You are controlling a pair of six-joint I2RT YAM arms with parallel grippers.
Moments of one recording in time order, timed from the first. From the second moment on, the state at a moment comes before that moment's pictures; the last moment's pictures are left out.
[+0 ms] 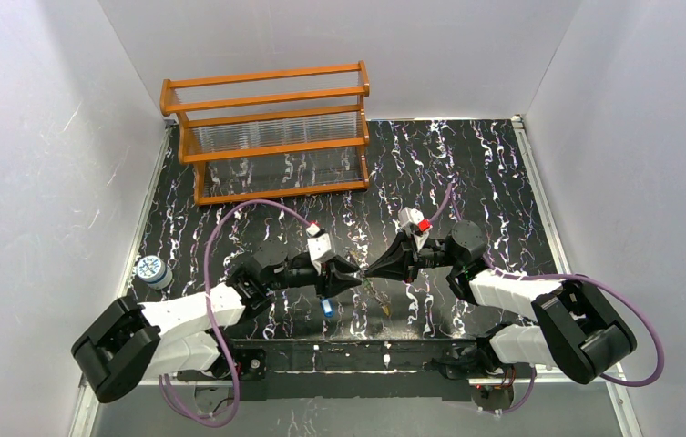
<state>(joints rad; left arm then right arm) -0.83 1.13 0.36 0.64 0.58 -0.07 0.56 1.26 0.33 1.05 -1.15 0.32</state>
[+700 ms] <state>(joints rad) -0.83 1.08 0.35 0.65 0.53 -0.09 0.56 1.26 0.33 1.05 -1.15 0.32</state>
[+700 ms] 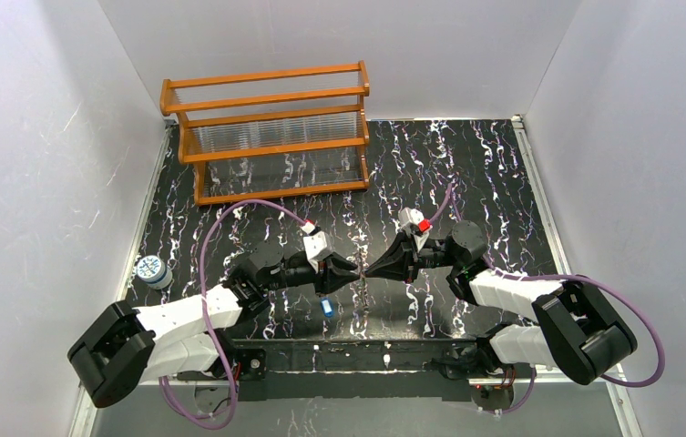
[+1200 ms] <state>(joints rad) -0.83 1.11 0.36 0.67 0.54 -0.12 0.56 1.26 0.33 1.05 -1.15 0.32</state>
